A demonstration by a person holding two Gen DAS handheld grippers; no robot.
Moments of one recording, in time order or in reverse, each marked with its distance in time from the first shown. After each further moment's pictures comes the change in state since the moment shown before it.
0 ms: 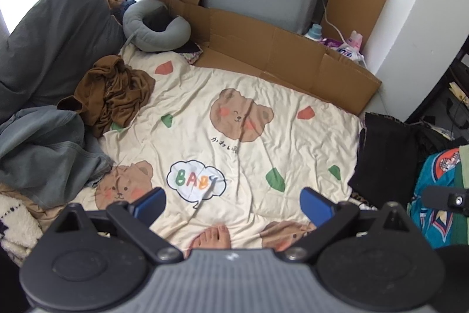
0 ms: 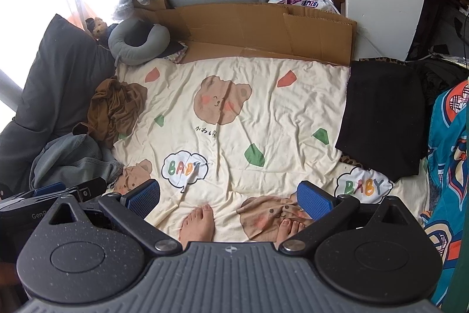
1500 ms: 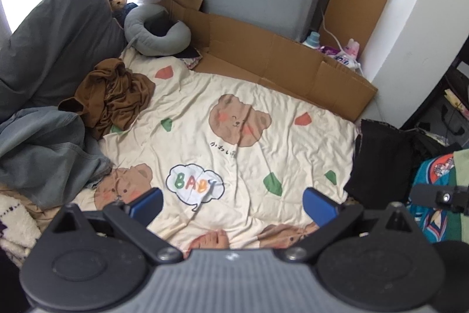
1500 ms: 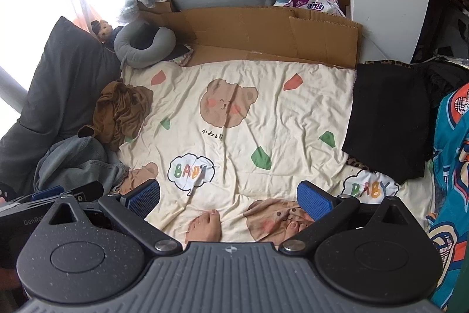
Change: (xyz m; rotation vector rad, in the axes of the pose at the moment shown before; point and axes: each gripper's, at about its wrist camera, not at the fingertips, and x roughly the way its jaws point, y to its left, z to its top) left arm -0.011 0.010 -0.002 -0.022 -0.027 -0.013; right arm 0.000 0.008 -0.003 0.006 -0.016 0.022
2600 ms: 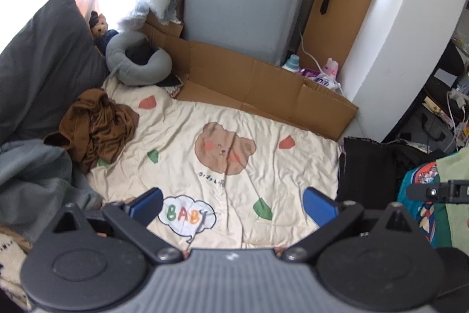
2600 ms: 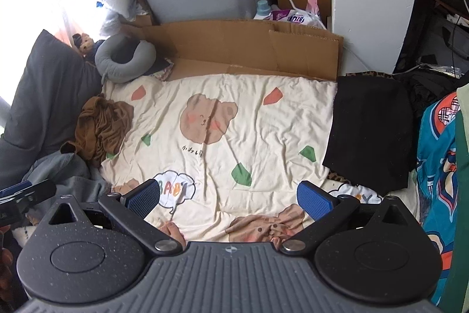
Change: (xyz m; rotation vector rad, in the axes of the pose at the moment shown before) left arm -0.011 0.021 0.025 0.041 -0.092 -0.096; right arm 0.002 -0.014 0.021 0.020 -0.039 -0.066
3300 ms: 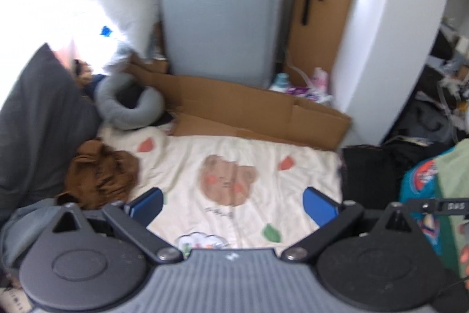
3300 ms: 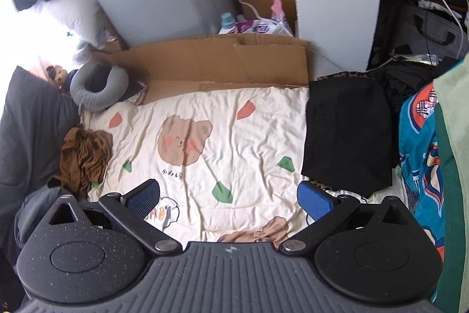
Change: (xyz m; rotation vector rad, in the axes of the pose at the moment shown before) left arm -0.024 -0.020 0.084 0.153 -0.039 0.026; right arm 0.000 -0.038 0.027 0.114 -0.043 -0.059
